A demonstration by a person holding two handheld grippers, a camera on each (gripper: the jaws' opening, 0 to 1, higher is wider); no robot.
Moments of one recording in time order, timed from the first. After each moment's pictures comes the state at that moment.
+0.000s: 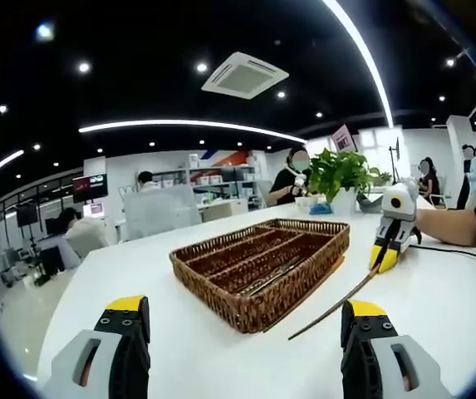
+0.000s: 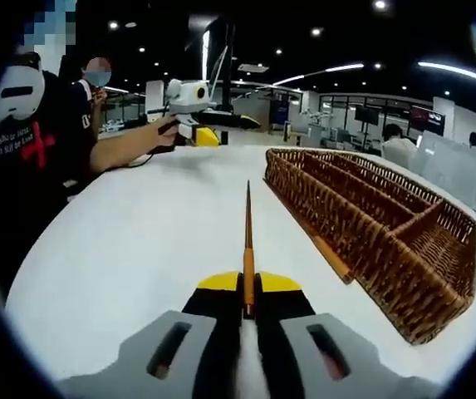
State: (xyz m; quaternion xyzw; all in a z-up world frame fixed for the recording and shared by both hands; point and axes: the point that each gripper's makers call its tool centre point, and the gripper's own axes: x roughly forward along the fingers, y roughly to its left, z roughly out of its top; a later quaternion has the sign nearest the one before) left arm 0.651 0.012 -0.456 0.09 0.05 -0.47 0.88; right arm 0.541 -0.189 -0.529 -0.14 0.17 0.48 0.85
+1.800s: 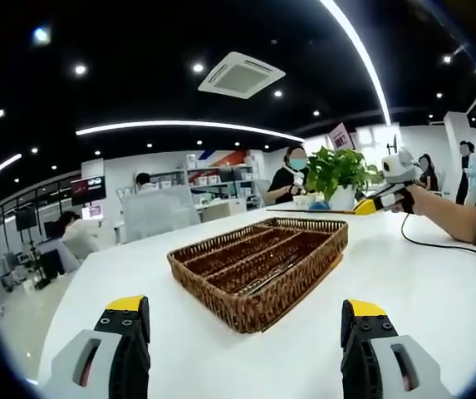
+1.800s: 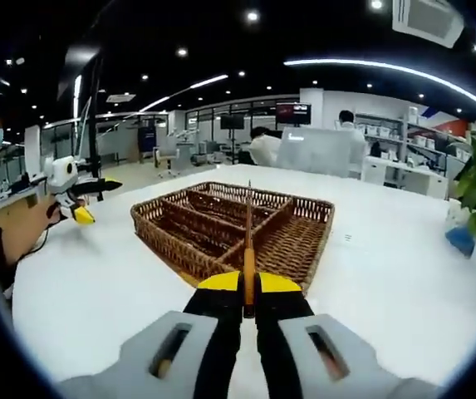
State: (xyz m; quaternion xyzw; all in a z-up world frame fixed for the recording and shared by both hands) left arm 0.652 0.010 -0.457 0.10 0.04 -0.47 0.87; right arm 0.581 -0.310 -0.451 -0.03 0.16 0.12 0.98
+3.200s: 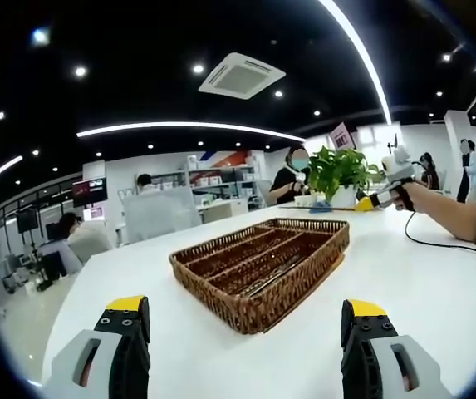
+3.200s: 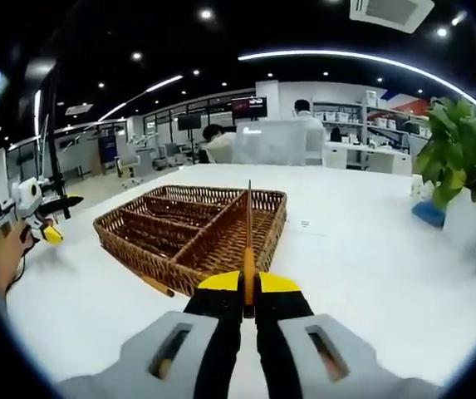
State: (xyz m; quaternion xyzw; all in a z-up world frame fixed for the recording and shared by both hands) left arm 0.651 0.010 -0.455 0.11 0.04 -0.47 0.88; right arm 0.579 -0.346 -0.452 0.01 0.17 0.04 0.98
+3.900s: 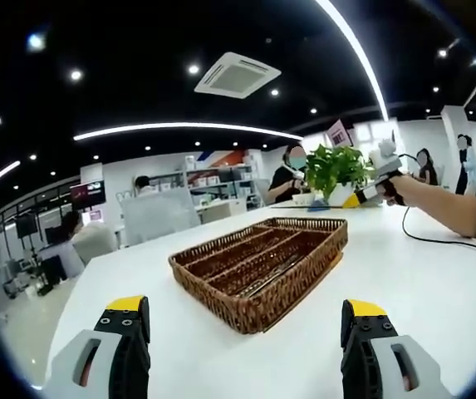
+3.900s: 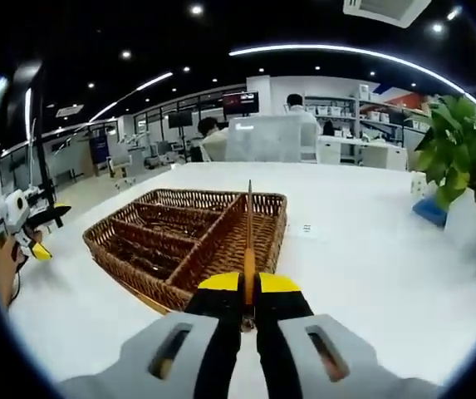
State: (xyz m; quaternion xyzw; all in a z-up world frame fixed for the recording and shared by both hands) left arm 0.649 0.010 -0.452 0.12 0.03 -0.47 0.87; right arm 0.616 -0.345 -0.446 0.02 0.19 0.02 0.98
